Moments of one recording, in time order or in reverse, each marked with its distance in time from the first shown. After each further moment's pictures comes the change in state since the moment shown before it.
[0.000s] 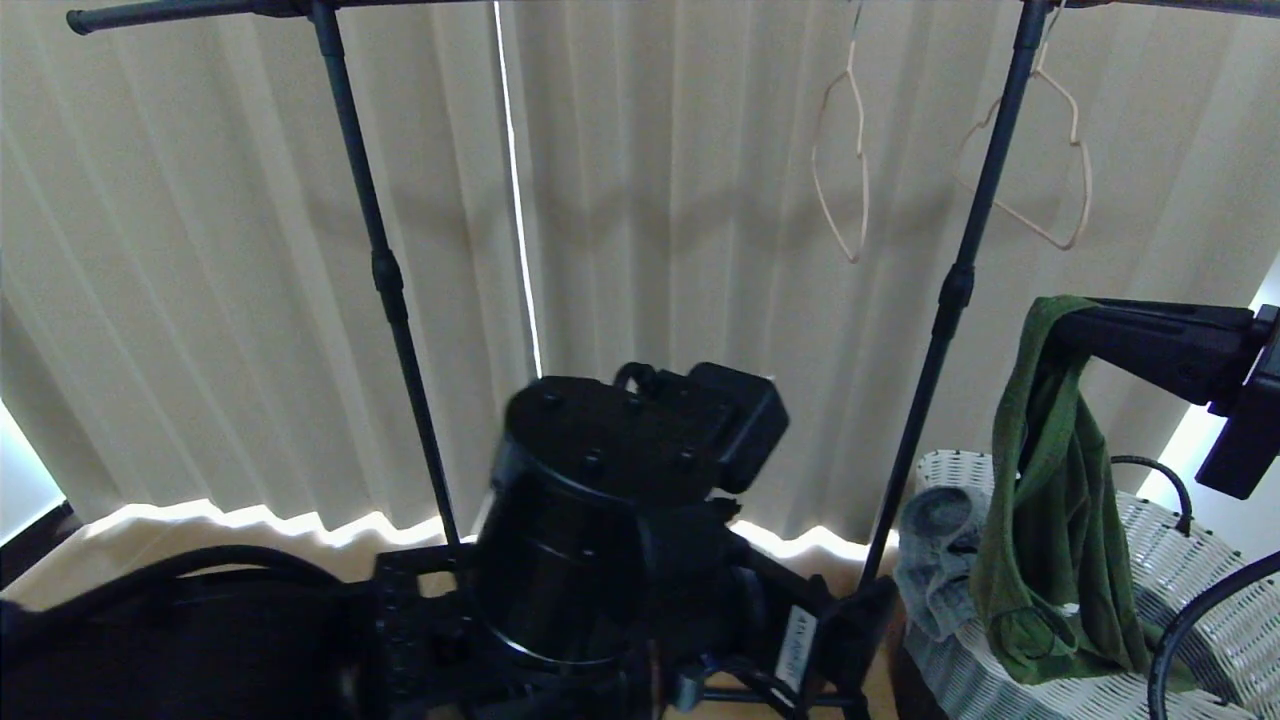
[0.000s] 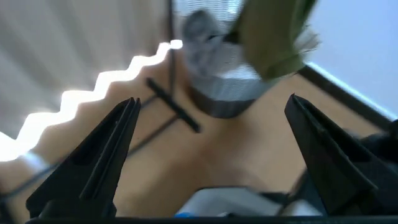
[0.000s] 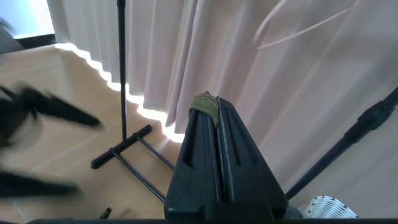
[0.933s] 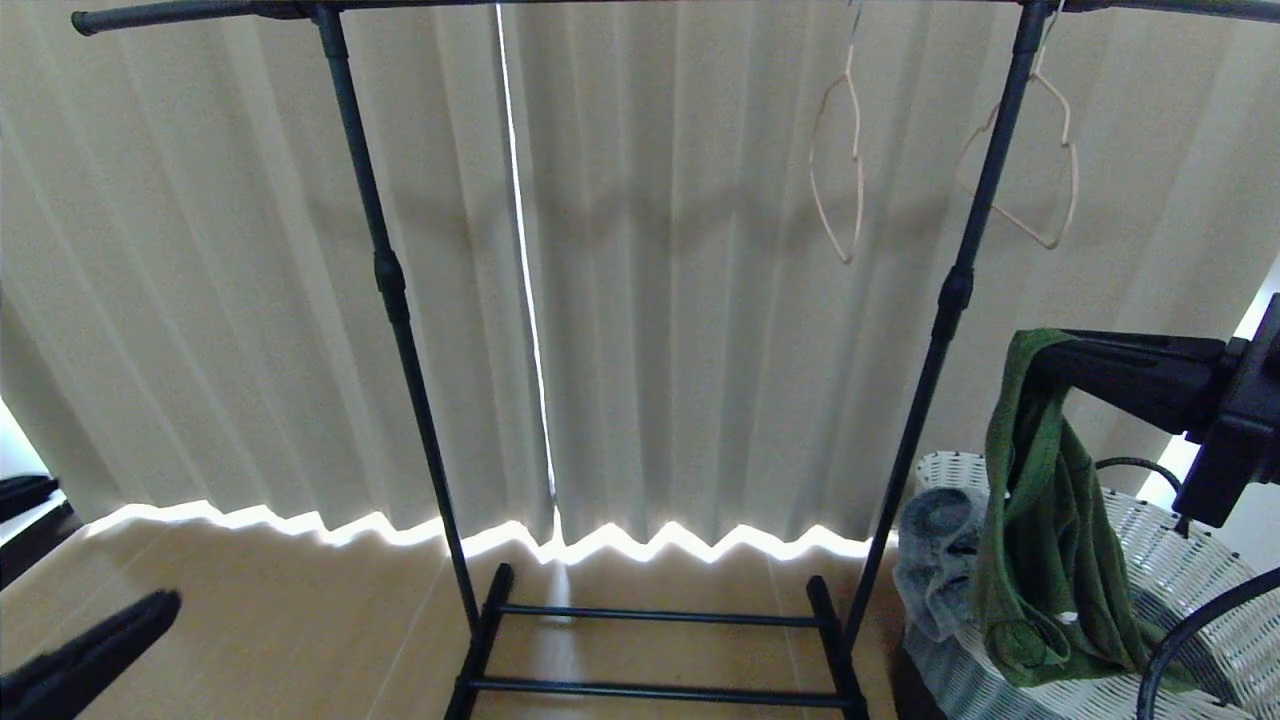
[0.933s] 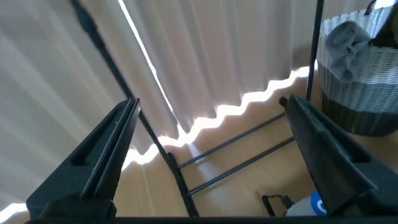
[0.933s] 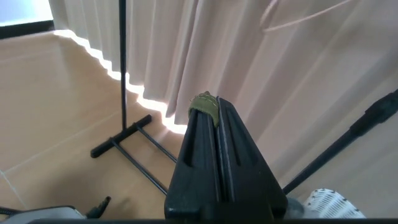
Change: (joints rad) left arm 0.954 -1.010 0.421 0.376 -0.479 0.505; right arm 0.000 0.011 0.032 0.000 0.001 -0.017
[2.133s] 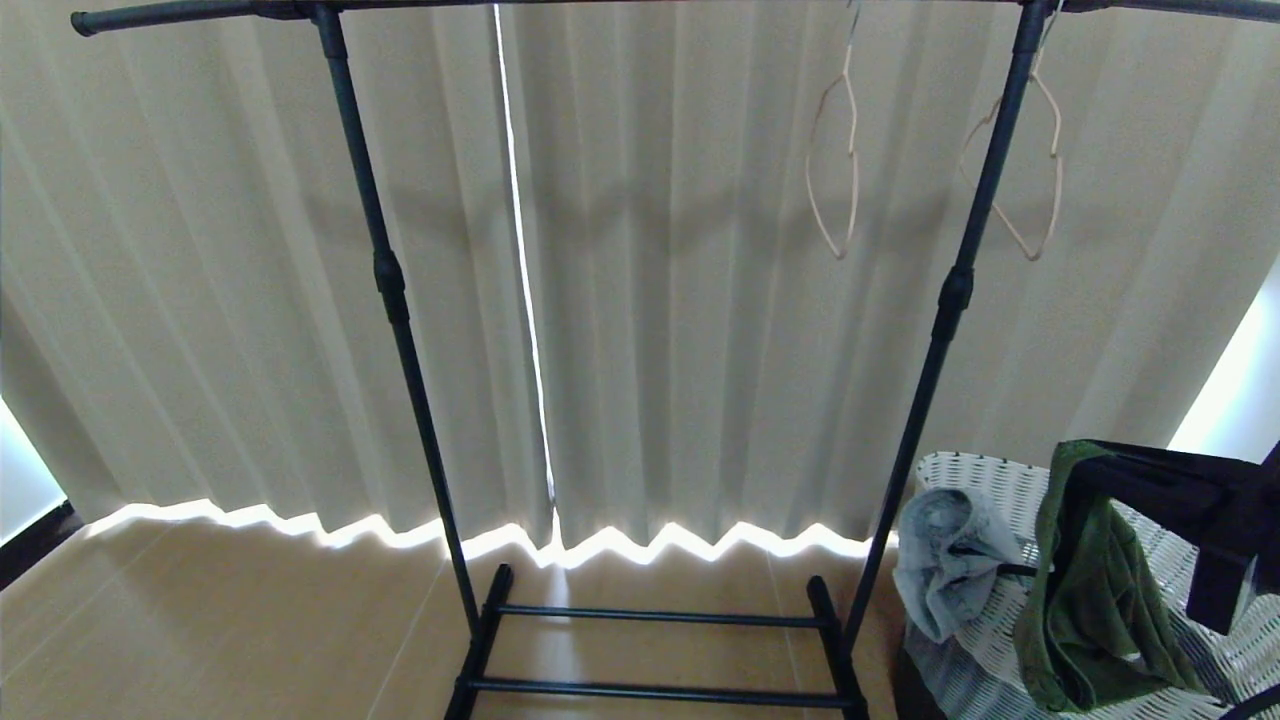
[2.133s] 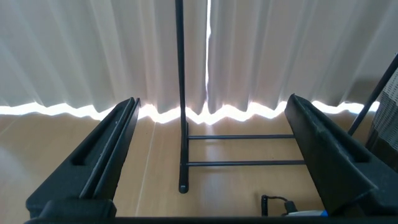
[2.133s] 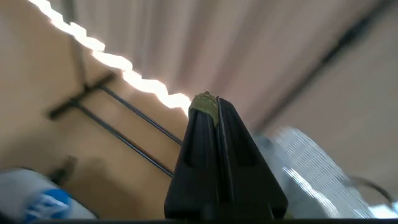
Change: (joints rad) left arm 0.122 -0.733 0.516 0.122 0.259 -0.255; right arm -0.082 -0.082 0.202 0.010 -0.084 -0.077
